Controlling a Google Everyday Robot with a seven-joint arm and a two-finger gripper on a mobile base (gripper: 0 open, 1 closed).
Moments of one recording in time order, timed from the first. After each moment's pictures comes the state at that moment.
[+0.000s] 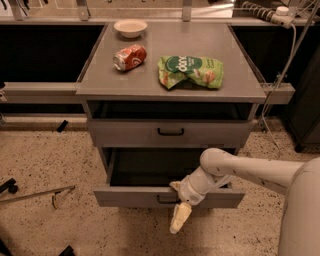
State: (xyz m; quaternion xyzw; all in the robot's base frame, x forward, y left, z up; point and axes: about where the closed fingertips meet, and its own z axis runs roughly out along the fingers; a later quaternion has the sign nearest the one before) arm 0.481 -0.046 0.454 -0.62 0.71 0.31 0.13
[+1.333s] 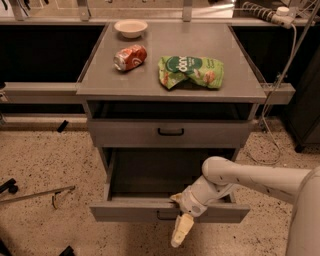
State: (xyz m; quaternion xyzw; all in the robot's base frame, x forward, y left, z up) arm 0.437 -0.046 0.453 -0.61 0.71 0.34 0.11
